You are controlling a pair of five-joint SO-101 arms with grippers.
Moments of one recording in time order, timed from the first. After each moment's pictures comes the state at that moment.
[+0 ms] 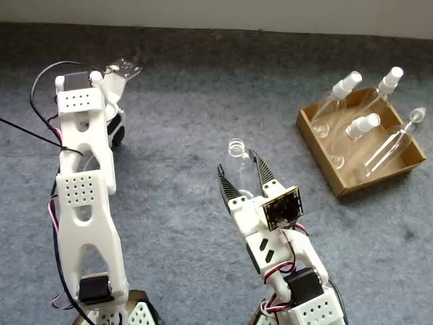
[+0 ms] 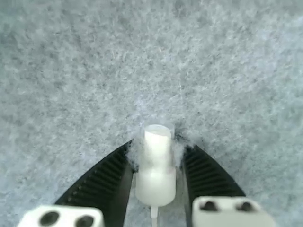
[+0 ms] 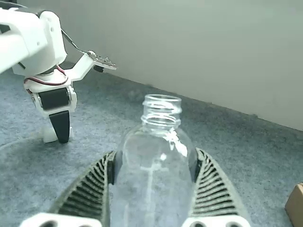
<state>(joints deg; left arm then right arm) -16.3 66.9 -73.3 100.3 -34.8 -27.4 -104.7 95.7 21.1 6.5</state>
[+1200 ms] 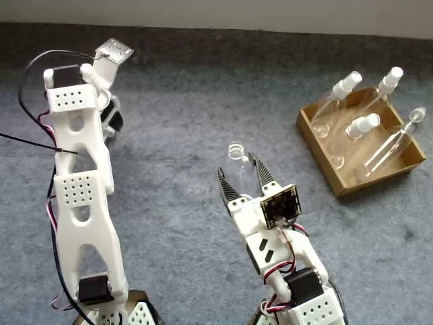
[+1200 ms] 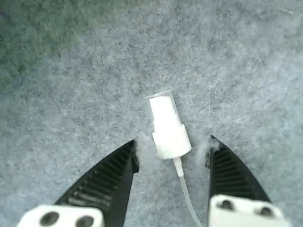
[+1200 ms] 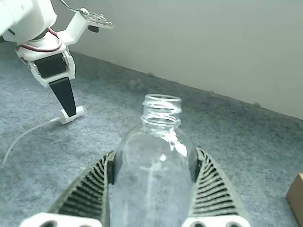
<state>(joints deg) -17.3 66.9 -84.0 100.4 -34.8 -27.4 -104.7 95.7 23.8 6.5</state>
